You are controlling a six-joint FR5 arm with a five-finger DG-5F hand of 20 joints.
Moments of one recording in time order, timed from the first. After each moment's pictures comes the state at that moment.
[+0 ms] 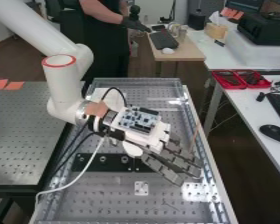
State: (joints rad) arm 1.49 -2.15 -1.72 -2.48 -1.24 -0.63
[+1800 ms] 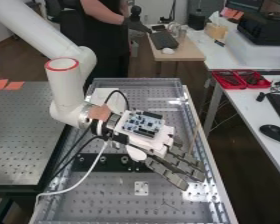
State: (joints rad) arm 1.48 -2.18 -1.69 -2.48 -1.26 -0.63
